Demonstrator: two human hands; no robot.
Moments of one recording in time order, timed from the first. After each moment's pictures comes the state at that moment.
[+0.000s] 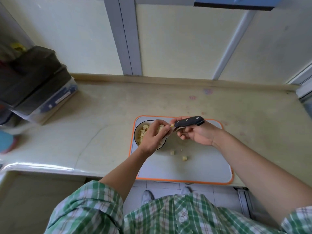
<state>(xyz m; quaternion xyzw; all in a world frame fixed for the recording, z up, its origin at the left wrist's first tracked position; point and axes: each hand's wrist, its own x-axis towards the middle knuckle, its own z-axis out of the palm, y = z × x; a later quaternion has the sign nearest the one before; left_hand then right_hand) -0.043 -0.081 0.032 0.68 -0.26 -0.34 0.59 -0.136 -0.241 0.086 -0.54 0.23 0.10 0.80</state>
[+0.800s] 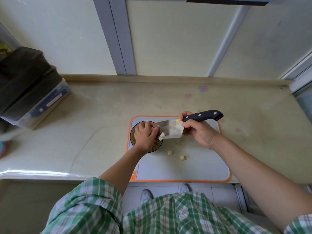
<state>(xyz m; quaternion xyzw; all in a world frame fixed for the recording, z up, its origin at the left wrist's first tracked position) -0.021 -0.090 0.000 0.86 -0.24 -0.26 0.38 -0.148 -0.240 0.082 -0.59 0.22 -0.04 0.77</state>
